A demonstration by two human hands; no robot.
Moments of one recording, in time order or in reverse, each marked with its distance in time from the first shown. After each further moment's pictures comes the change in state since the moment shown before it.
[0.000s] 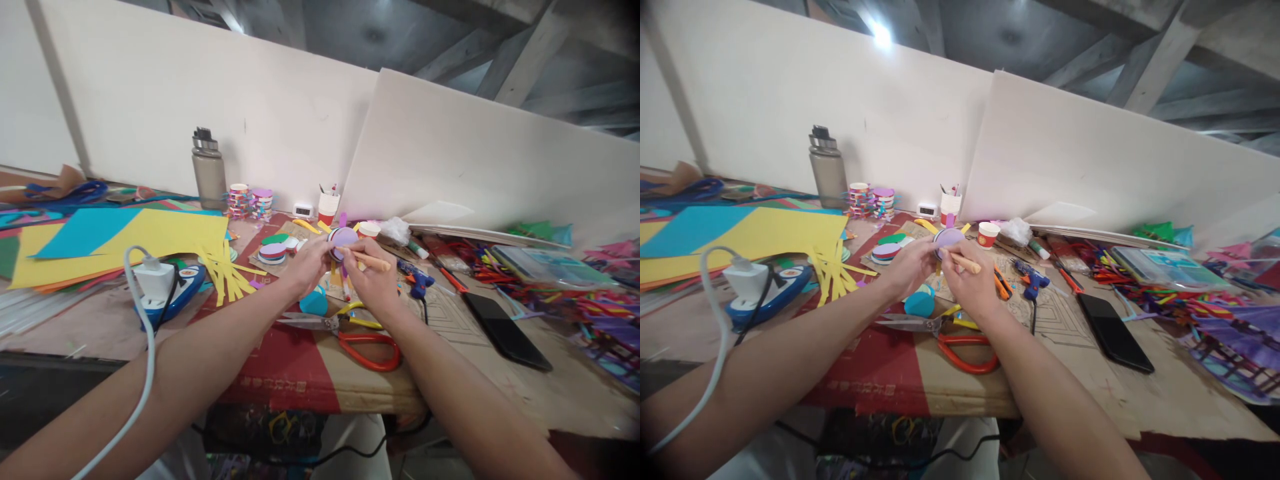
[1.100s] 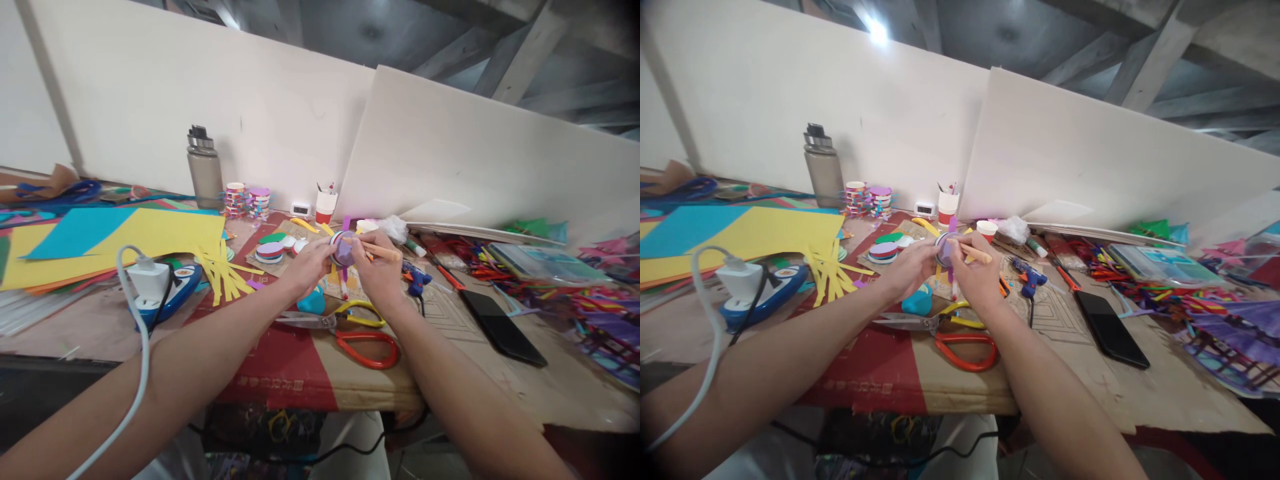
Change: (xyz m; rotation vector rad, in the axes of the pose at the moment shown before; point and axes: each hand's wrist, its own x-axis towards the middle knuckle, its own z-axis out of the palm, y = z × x) left_hand -0.001 -0.008 -0.003 0.057 -0.091 -0.020; right_hand 0.005 0.010 -0.001 0.078 0.150 0.069
